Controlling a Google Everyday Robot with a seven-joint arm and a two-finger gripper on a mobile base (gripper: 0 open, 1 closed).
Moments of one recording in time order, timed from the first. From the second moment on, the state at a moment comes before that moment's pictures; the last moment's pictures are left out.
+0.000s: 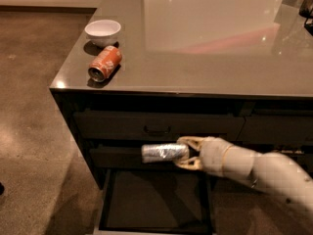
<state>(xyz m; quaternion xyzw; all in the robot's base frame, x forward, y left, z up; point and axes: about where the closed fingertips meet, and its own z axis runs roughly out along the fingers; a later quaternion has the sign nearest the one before) 0.500 -0.094 0.689 -0.62 0.56 0.00 0.55</state>
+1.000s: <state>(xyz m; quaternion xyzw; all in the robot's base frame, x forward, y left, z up) 0.523 -0.116 0.850 -0.61 0.57 0.06 0.54</state>
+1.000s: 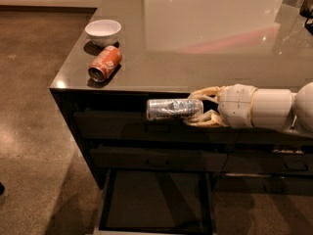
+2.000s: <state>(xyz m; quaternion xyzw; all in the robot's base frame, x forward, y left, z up) 0.590 -0.148 0.871 -0.65 0.57 0.03 0.50</state>
